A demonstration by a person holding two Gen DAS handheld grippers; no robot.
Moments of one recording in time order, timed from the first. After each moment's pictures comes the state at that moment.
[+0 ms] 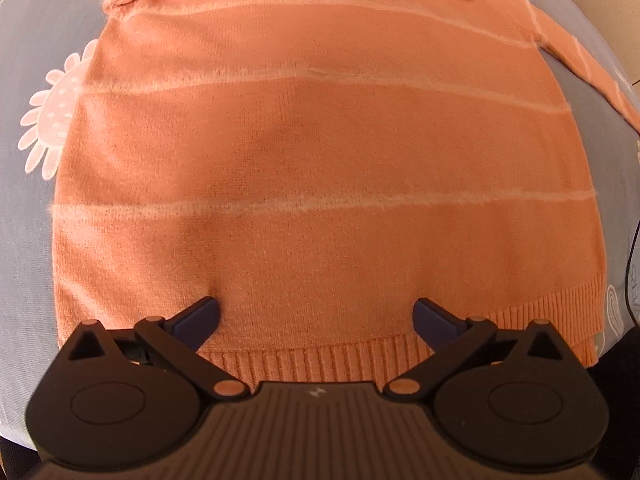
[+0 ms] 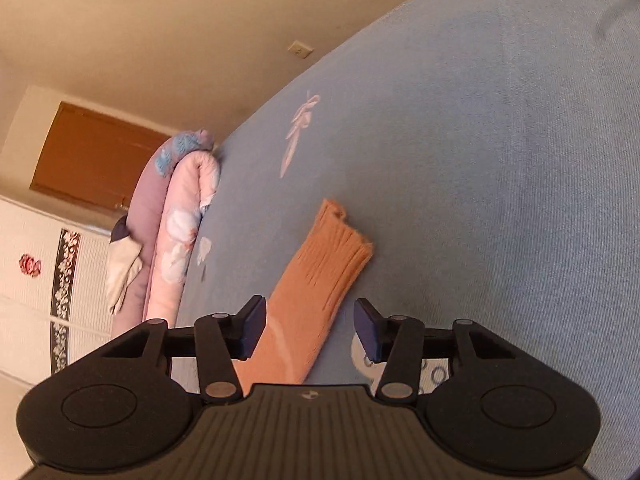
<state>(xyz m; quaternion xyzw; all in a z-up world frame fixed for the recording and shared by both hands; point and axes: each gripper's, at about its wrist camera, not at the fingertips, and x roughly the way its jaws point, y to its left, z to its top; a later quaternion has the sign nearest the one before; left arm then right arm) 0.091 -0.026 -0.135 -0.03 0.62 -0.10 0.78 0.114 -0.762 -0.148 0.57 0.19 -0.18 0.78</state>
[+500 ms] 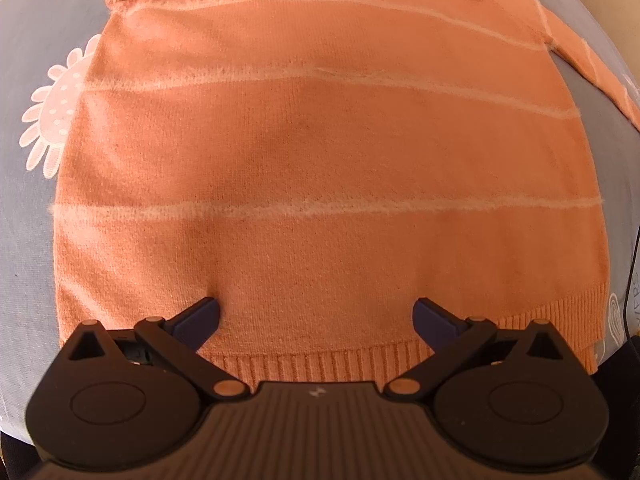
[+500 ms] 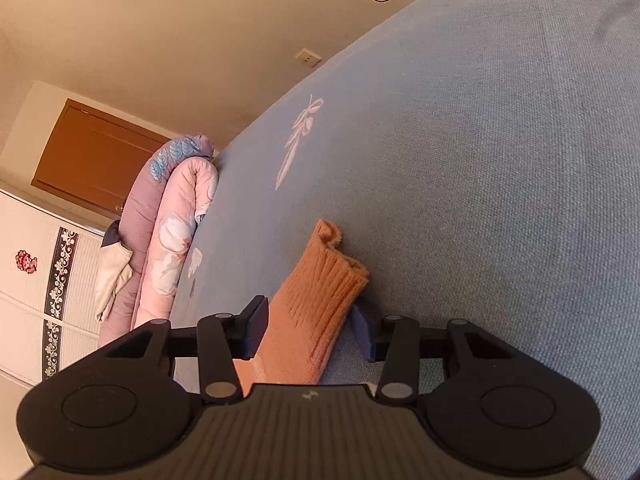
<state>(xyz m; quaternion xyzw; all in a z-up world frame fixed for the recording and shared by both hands) 0.094 -0.033 -0.137 -0.02 0.63 -0.09 0.77 0.144 -0.767 -0.167 0.55 0.17 -0.18 0.80</state>
